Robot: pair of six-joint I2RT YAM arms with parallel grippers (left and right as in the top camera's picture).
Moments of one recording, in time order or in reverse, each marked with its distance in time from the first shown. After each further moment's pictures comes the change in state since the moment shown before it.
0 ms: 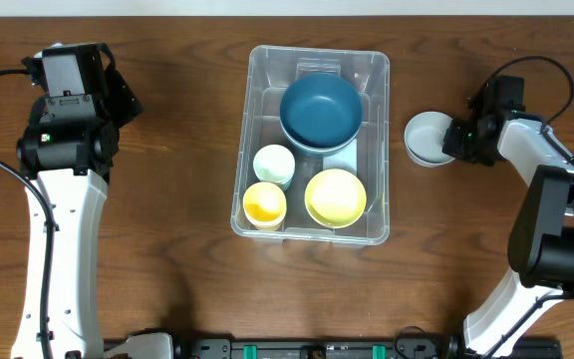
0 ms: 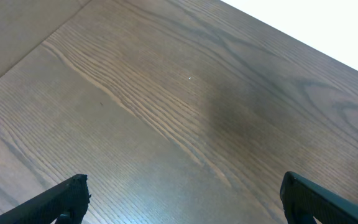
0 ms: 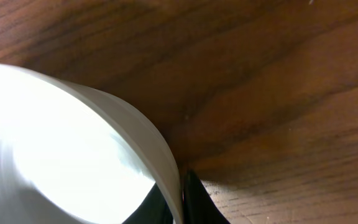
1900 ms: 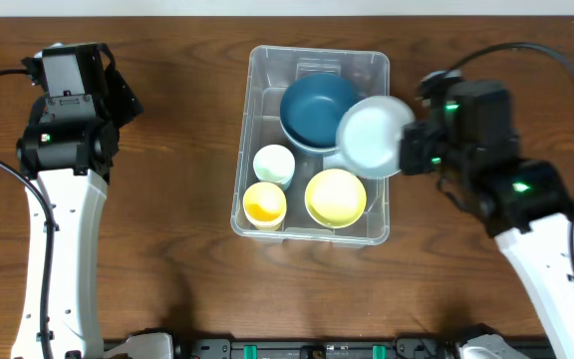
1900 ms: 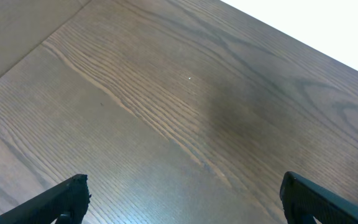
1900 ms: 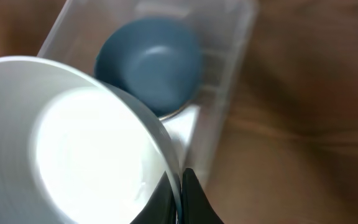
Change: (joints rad) left arm 0.000 0.000 0.000 0.000 0.000 0.000; right arm 0.513 -0.706 0.031 -0.307 0.073 0.002
